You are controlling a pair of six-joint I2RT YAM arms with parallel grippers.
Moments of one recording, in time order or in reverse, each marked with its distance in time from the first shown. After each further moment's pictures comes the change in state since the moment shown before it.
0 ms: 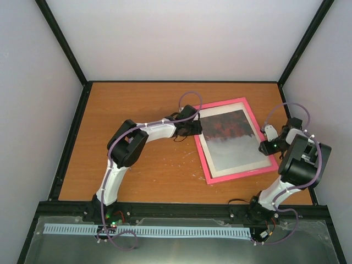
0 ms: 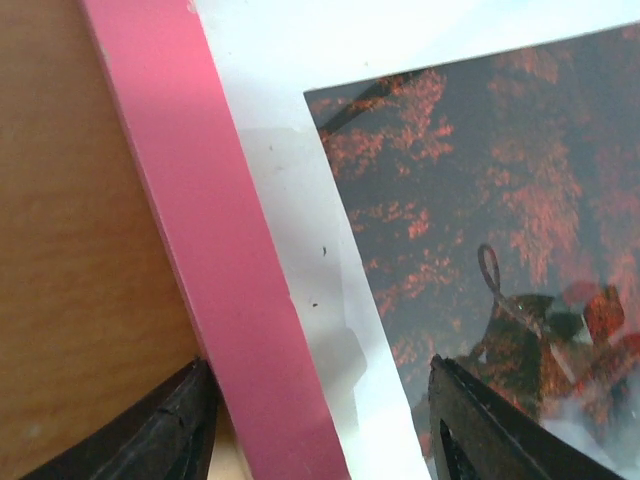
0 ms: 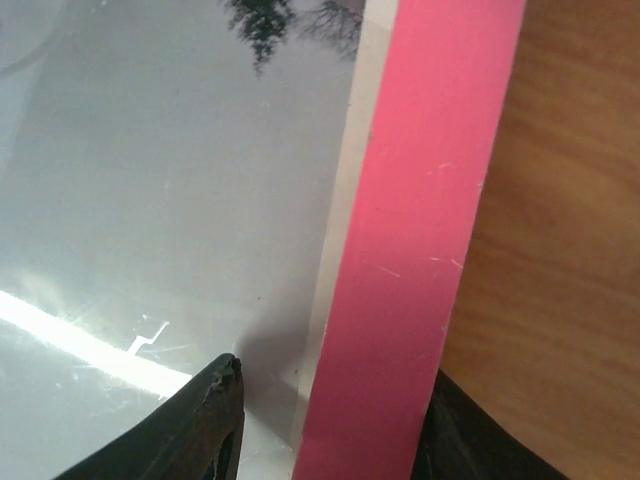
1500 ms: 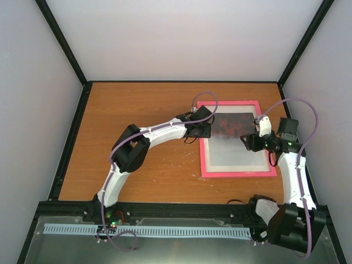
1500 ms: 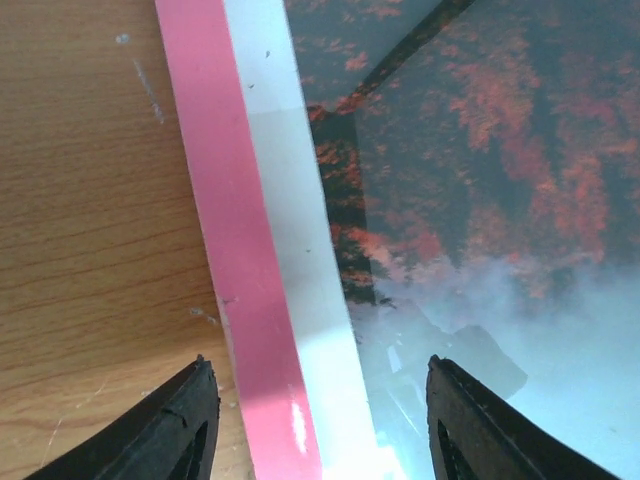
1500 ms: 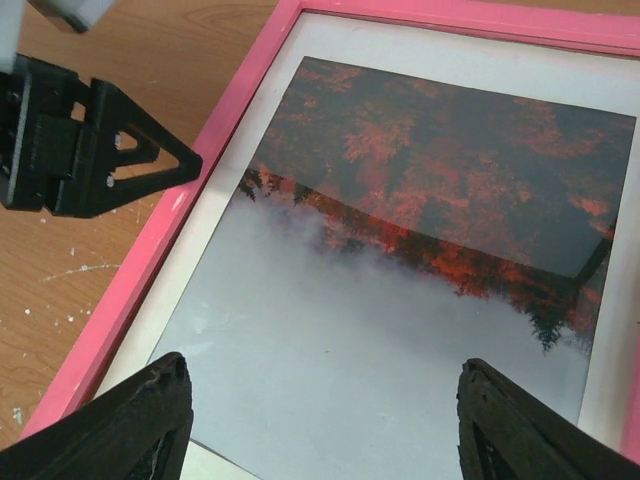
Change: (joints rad) left arm -0.118 0.001 0.217 -0.296 -0.166 0.036; right arm 0.207 -0.680 -0.156 -0.060 -0.256 0.452
